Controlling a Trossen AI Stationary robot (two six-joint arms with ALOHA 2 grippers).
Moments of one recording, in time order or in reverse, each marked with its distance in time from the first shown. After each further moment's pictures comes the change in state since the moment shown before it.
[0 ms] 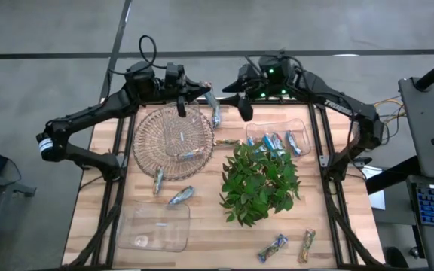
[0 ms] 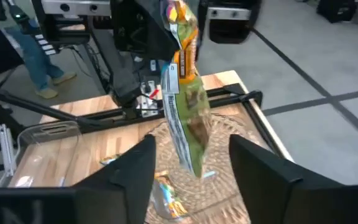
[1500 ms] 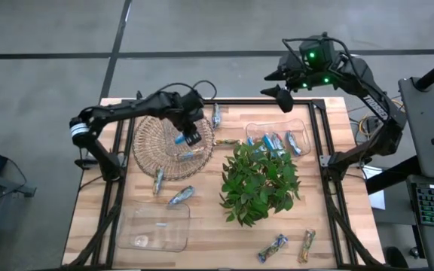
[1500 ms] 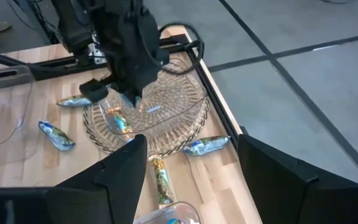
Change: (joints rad) left arm -0.072 0.359 0.127 -1.035 -0.325 0.160; right arm -0.172 -0.188 0.109 -0.500 0.056 -0.189
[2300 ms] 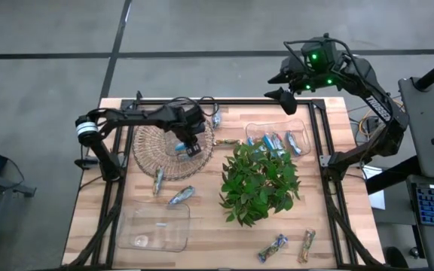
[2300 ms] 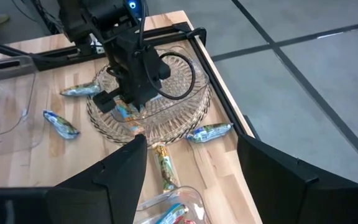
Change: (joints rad) left arm -0.029 0.062 -0.236 0.261 -0.016 0.059; right arm 0.000 -0.017 0.000 -0.061 0.000 0.003
